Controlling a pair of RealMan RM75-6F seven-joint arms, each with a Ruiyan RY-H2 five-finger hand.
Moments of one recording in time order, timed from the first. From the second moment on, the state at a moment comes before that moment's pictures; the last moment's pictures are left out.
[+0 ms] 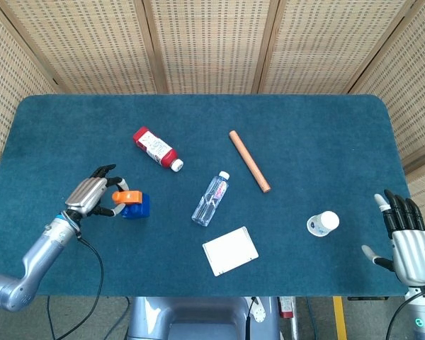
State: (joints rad) left arm -0.61 -1.22 -0.18 -1.61 1.23 0.86 -0.22; right arm 0.07 -1.09 0.10 -1.72 -1.55 1.56 -0.13
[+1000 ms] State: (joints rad) left arm -0.77 -1.59 -0.37 -1.52 1.31 0.85 -1.29; right arm 0.44 -1.12 0.21 -1.58 -1.73 1.35 0.28
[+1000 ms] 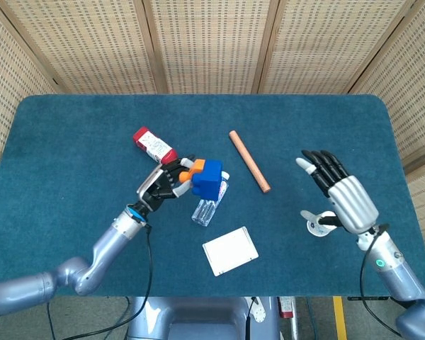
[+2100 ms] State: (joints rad) left arm -0.84 -1.73 -0.48 -1.47 1.16 0.71 -1.28; right arm 0.67 -1.41 0.28 -1.48 -1.64 1.32 0.23
